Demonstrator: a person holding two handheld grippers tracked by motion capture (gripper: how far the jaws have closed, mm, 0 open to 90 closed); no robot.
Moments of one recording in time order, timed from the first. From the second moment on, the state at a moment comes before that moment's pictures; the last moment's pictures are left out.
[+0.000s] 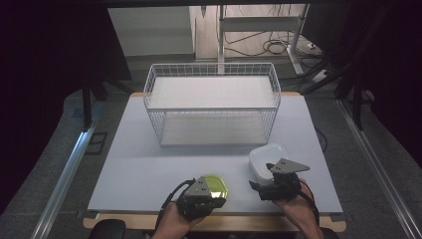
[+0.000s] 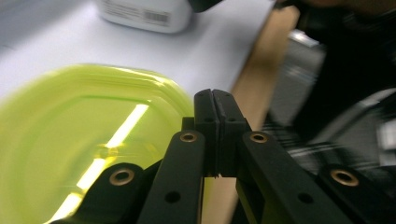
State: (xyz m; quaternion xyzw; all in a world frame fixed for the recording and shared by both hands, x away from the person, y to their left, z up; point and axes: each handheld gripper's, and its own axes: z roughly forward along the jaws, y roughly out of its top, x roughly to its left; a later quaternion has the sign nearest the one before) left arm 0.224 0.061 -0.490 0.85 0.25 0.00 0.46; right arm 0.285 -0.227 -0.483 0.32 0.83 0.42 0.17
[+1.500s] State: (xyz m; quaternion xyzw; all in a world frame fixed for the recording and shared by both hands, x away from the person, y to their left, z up) left arm 0.295 0.117 -0.478 0.83 0.36 0.10 0.41; right arm 0.286 -0.222 -0.485 0.31 0.83 0.41 0.19
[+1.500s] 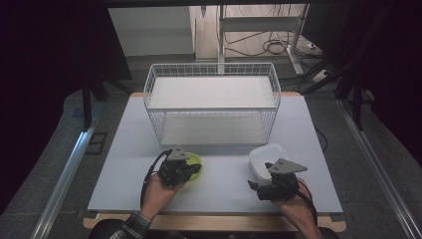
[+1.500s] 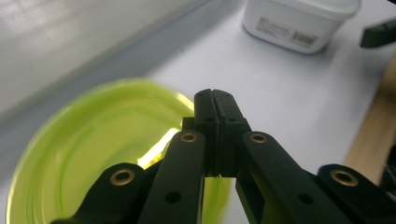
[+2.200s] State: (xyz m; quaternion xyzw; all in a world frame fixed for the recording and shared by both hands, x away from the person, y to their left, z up) left arm 0.318 0.108 -0.490 0.85 0.37 0.11 0.35; right arm 0.284 -0.225 -0.482 0.32 0.82 0.42 0.21
